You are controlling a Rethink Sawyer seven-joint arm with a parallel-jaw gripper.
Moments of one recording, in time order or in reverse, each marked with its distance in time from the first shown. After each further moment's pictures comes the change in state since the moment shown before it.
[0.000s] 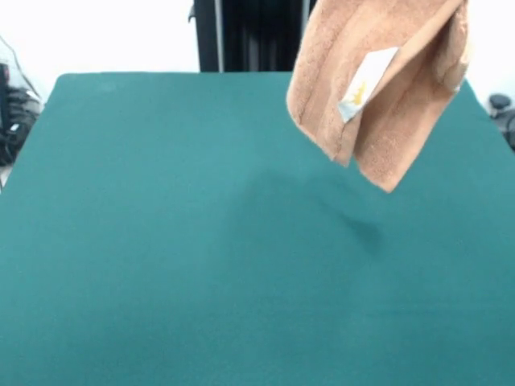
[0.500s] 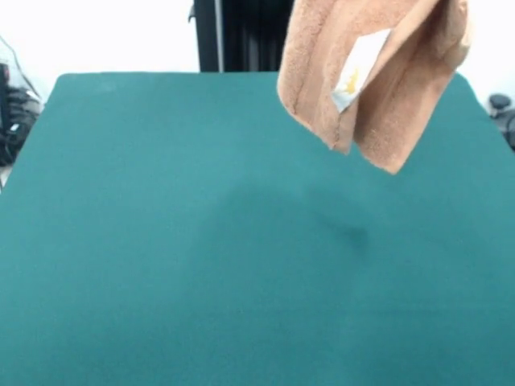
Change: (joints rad) arm -0.041 0.055 0.001 -0.161 -0.003 0.135 0.000
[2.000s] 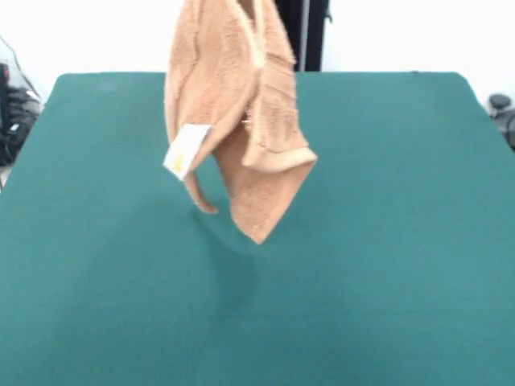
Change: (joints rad) arm -0.142 0.335 0.004 -0.484 -0.113 0.267 0.000
